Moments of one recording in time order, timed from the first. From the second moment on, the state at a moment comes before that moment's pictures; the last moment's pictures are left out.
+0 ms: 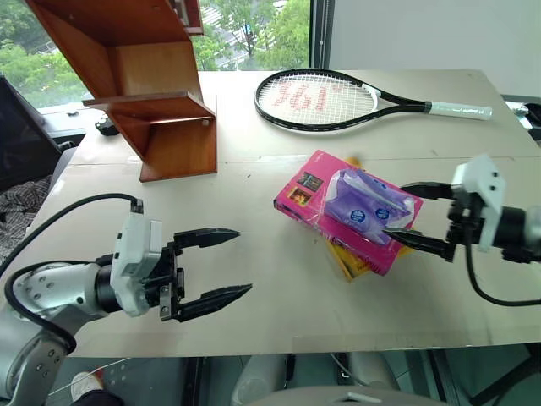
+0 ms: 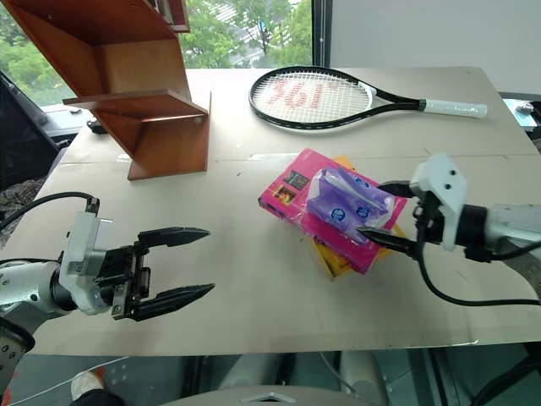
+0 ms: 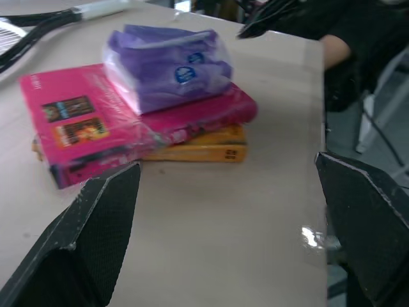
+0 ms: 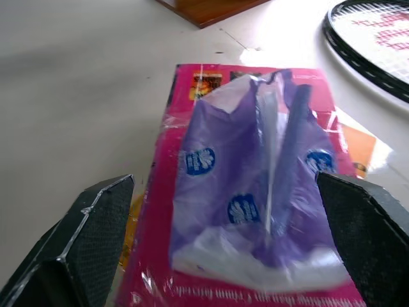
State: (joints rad) left arm 0.24 0.87 0.47 -0.68 -0.90 0.49 -1.11; right arm -0.25 -0.97 -0.15 -0.56 0.76 0.78 0.78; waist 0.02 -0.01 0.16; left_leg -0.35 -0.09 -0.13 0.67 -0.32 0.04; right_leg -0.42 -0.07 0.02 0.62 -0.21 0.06
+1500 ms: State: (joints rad) left arm 0.01 0.72 0.20 -0.67 -0.91 0.49 -0.90; right arm -0.15 -1.00 -0.32 -0.30 0.40 0.74 0.76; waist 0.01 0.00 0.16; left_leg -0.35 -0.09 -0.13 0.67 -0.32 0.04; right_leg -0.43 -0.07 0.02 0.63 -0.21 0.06
